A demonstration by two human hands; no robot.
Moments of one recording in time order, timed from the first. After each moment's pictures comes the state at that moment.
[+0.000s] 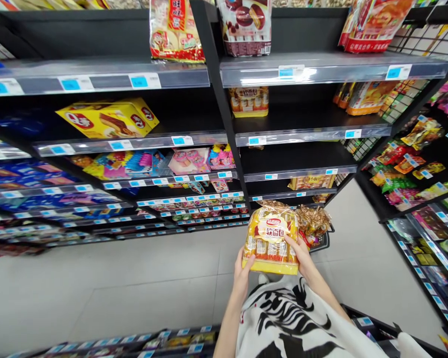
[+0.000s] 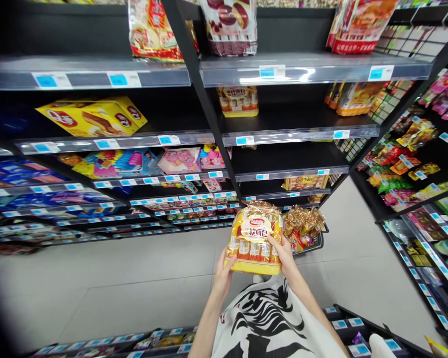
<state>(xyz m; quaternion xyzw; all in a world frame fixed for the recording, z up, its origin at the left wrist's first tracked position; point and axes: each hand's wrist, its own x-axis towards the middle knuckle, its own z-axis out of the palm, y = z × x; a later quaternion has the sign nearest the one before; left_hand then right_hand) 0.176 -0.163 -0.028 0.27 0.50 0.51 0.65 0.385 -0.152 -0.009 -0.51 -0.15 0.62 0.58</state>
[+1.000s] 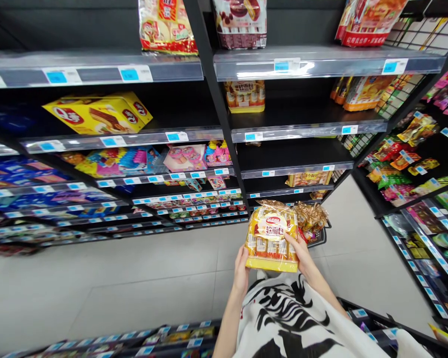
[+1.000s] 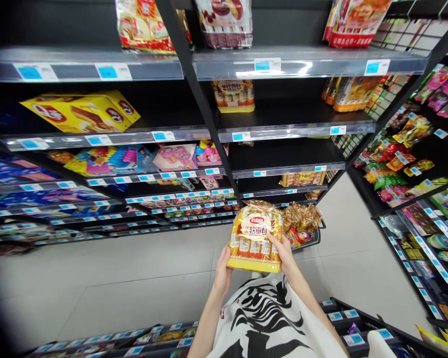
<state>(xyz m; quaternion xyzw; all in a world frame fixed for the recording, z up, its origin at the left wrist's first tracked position) 0.183 -0.168 -0.031 0.24 0.50 0.49 0.67 0.392 -0.164 -0.010 -0.51 -0.13 0.62 0.57</state>
